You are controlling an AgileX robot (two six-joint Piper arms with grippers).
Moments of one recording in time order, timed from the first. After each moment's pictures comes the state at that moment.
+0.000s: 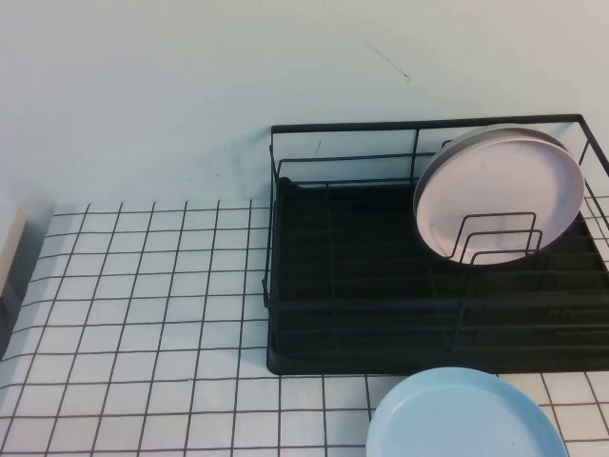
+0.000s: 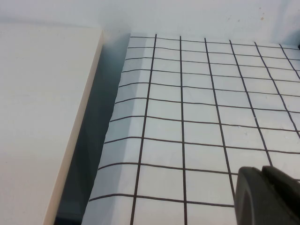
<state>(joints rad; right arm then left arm) -0.04 -0.01 0.02 -0.08 0.42 -0.07 0.10 -0.01 0.02 -0.16 0.37 0.01</state>
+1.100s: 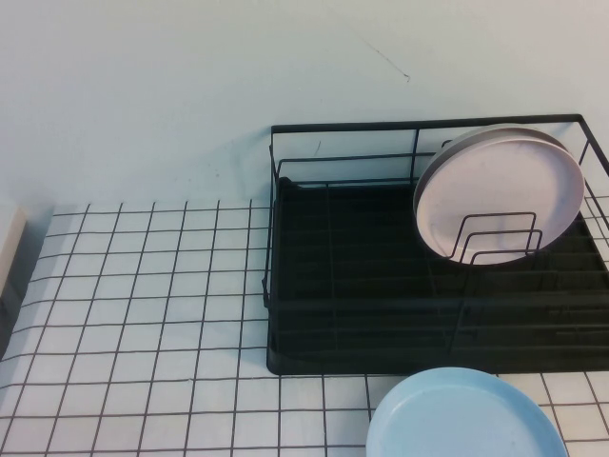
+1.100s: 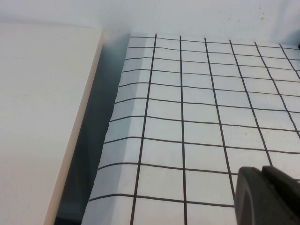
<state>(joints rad) -0.04 -0.01 0.02 -0.16 0.42 -0.10 0.10 -0.01 0.02 -0.16 0.37 0.01</state>
